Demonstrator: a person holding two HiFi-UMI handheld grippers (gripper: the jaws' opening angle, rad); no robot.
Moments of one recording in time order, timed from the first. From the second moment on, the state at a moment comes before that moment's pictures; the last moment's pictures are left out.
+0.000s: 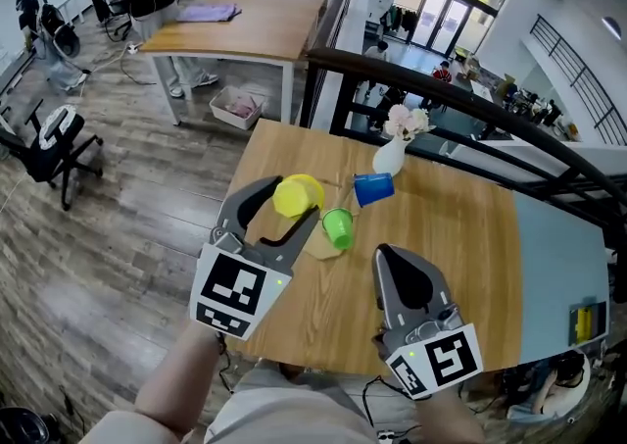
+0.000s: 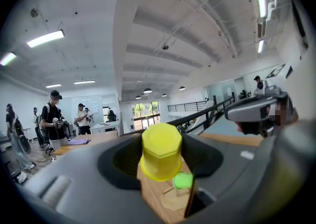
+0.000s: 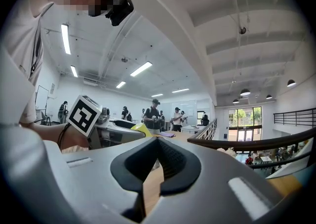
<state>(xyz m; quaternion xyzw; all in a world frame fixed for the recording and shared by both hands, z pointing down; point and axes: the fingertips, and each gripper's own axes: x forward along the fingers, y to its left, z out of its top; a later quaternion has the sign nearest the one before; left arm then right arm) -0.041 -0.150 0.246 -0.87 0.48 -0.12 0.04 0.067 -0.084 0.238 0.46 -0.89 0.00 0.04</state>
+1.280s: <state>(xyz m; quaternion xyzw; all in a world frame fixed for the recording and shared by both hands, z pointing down) -0.023 -0.256 0.344 -0.90 0.42 -0.12 -0.07 0.054 -0.186 0.304 0.47 -0.88 0.06 0.08</state>
